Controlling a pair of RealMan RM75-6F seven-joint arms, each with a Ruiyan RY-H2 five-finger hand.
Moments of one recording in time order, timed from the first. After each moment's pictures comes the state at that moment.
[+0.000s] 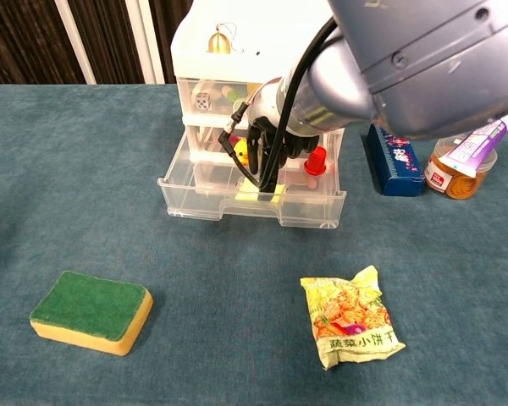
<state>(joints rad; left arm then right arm) -0.04 -1.05 -0.09 -1.81 1.30 1.45 0.00 1.36 -1.71 0.50 -1.61 0.23 1.24 -1.17</state>
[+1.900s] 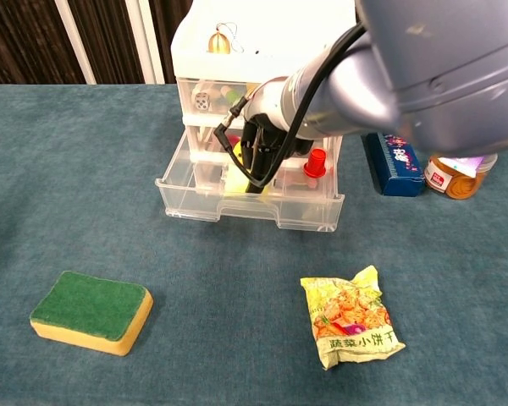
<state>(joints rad) -0.05 -1.03 -0.09 -1.82 1.28 1.43 -0.02 1.29 -1.71 0.51 -1.66 0.11 1.20 -1.04</state>
